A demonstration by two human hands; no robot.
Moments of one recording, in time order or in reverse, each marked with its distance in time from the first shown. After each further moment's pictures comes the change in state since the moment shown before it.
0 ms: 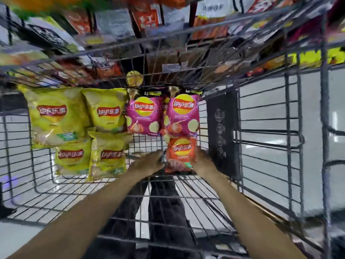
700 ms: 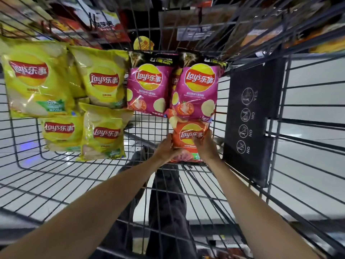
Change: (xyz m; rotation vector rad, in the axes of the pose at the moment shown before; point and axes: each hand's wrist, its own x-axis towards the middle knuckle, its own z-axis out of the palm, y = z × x) left_hand 0.073 -0.003 0.085 -0.524 0.067 -0.176; right_hand 0.055 0.013 0.041 0.460 0.075 0.026
